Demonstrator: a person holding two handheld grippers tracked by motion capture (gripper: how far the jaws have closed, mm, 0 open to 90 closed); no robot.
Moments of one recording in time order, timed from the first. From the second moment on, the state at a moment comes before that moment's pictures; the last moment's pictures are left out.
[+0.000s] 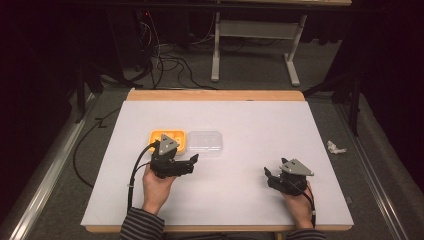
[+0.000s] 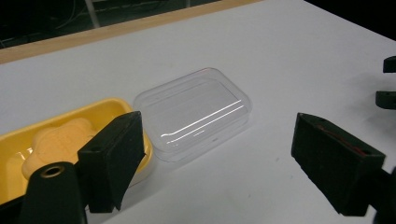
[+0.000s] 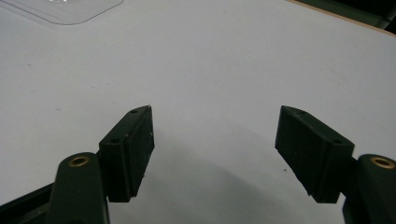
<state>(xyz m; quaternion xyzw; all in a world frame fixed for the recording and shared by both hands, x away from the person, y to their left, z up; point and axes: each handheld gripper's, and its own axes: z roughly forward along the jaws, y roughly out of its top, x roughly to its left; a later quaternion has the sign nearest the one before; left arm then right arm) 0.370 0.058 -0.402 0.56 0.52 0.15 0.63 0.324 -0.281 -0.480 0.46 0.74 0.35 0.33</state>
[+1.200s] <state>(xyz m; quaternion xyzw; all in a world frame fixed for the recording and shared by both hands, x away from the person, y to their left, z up) 0.343 0.034 -0.410 0.59 0.50 0.10 0.62 0.323 -0.280 -0.479 0.47 0.74 0.35 0.33</state>
